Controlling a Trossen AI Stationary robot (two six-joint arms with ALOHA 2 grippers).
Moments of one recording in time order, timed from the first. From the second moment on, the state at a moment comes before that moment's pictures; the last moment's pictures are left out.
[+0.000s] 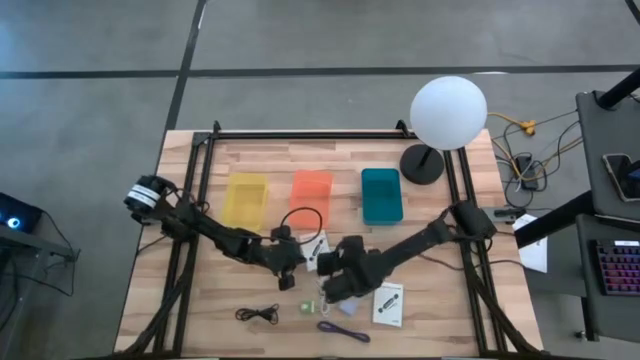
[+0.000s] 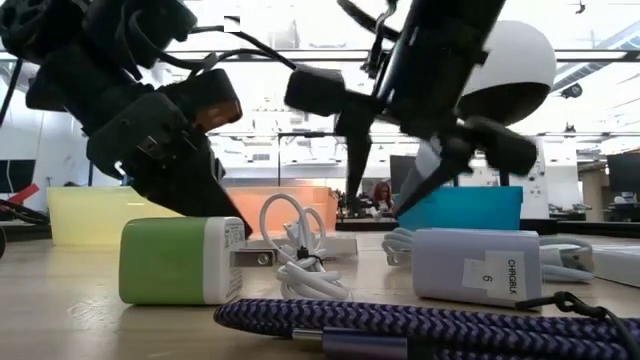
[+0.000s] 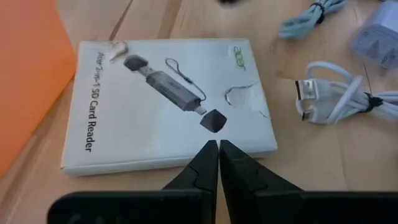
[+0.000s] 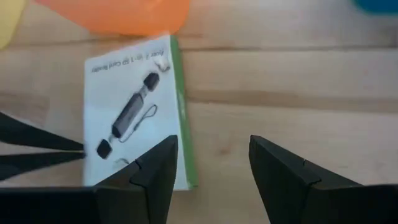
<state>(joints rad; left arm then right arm) -0.37 1.69 0.64 0.32 -0.30 -0.44 0.42 2.13 1.56 -0.91 0.60 1.94</state>
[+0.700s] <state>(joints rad) -0.36 1.69 0.66 0.22 -0.28 -0.49 0.30 2.10 1.42 -0.62 0.39 1.54</state>
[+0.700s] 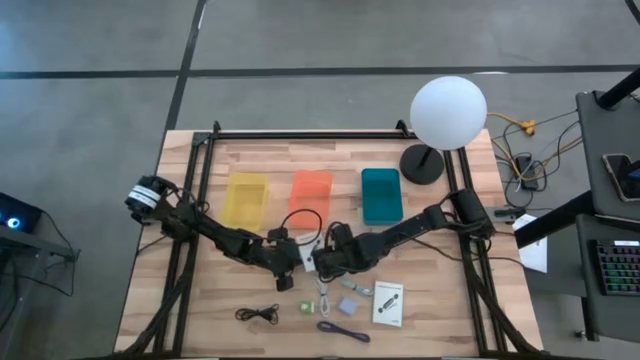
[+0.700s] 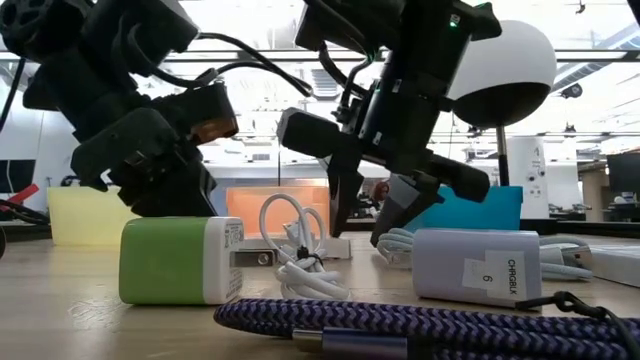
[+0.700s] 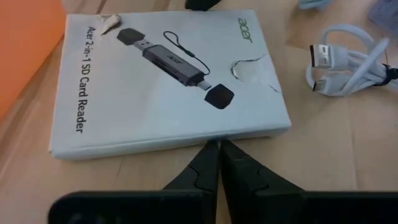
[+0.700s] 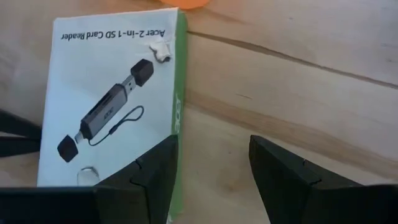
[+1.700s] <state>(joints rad) -0.36 1.64 0.68 0.12 -0.34 -0.48 0.30 2.10 1.45 -0.58 0.39 1.48</state>
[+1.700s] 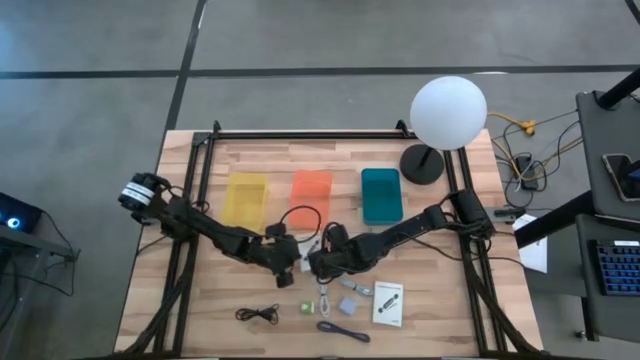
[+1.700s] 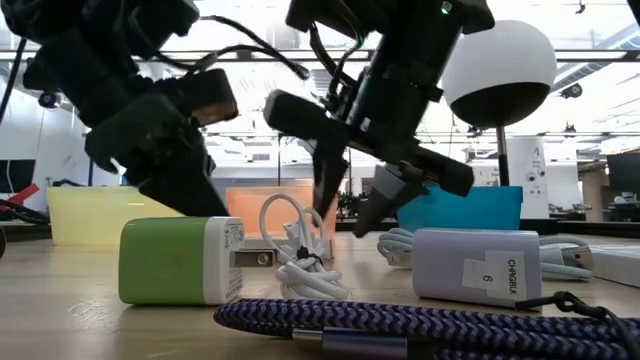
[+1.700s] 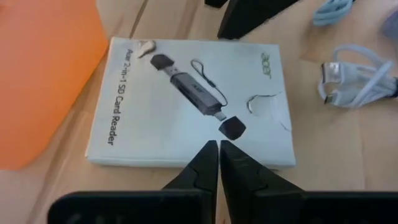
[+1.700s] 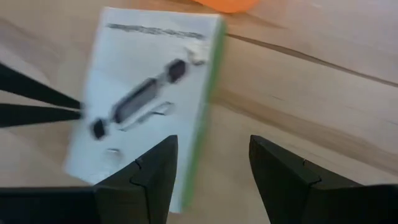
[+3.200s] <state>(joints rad) -0.39 1.62 0.62 0.04 -0.30 -0.57 0.39 2.06 1.50 -0.35 0.52 1.10</state>
